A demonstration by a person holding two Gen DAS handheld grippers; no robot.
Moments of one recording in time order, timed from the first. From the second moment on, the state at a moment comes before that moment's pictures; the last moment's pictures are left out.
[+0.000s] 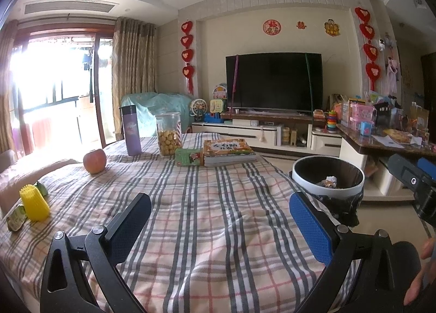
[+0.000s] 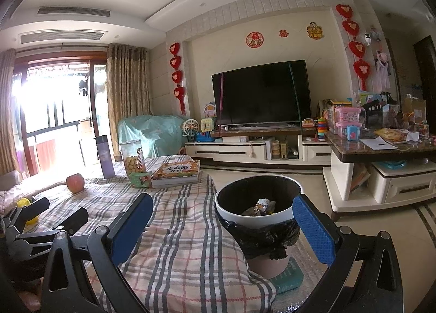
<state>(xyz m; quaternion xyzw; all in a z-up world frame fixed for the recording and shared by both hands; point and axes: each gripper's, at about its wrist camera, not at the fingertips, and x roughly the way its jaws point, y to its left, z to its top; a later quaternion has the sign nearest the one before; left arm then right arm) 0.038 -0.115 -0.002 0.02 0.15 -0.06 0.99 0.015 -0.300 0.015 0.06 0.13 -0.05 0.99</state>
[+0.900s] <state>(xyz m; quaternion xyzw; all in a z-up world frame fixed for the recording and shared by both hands) 0.043 -0.116 -0.009 0.02 0.16 -0.06 0.99 0.015 -0.302 0.008 0.07 0.14 -0.04 0.99</state>
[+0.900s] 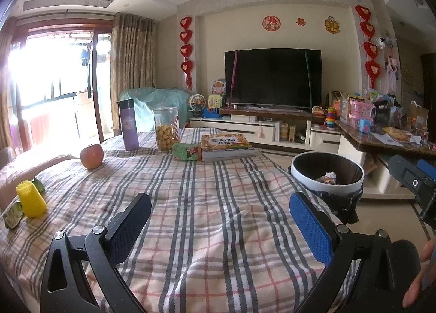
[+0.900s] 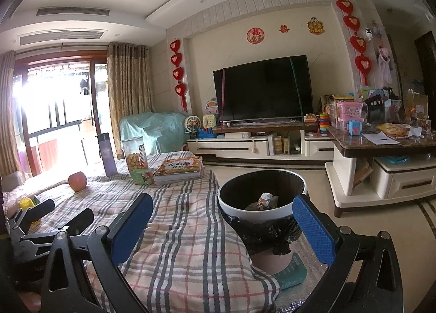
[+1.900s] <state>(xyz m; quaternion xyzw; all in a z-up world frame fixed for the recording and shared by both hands) 0.045 -0.117 -0.010 0.02 0.16 -0.07 0.98 0.017 -0.298 0.006 0.07 0.14 -0.03 0.99</state>
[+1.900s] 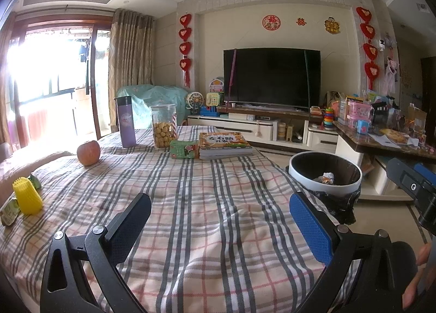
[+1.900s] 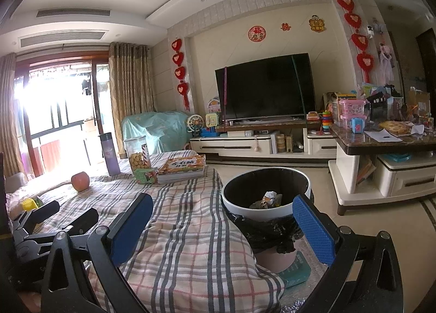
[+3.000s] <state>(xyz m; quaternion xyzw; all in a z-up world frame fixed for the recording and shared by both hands) 0.048 -0.118 -0.011 0.02 0.16 -0.07 0.98 0.023 -0.291 0.005 0.07 0.15 -0.03 0.99</state>
